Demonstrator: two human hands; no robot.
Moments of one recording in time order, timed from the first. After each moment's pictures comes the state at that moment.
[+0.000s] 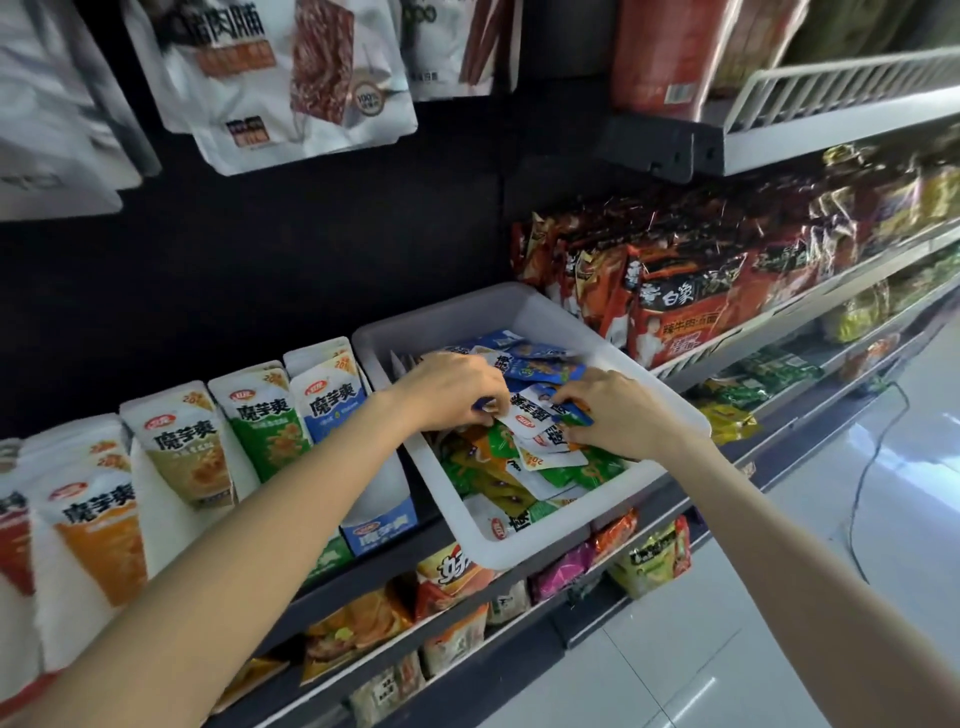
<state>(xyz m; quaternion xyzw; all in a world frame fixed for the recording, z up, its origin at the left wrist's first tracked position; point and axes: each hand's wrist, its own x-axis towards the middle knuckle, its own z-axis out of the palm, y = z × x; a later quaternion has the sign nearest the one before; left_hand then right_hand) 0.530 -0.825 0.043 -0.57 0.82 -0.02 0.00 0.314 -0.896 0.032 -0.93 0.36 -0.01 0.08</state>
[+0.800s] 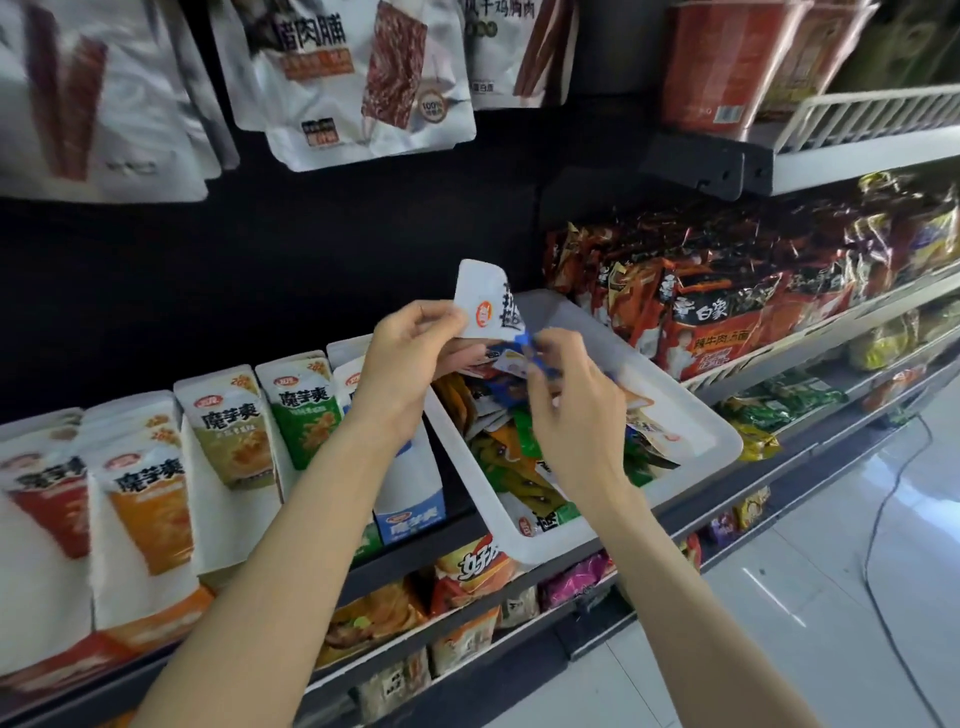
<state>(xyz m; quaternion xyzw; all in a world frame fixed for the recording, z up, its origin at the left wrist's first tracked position) 0.511 -0.744 0.100 -0.53 0.32 0.33 -0.72 0.383 -0.806 0.041 -0.80 0.32 -0.50 0.10</state>
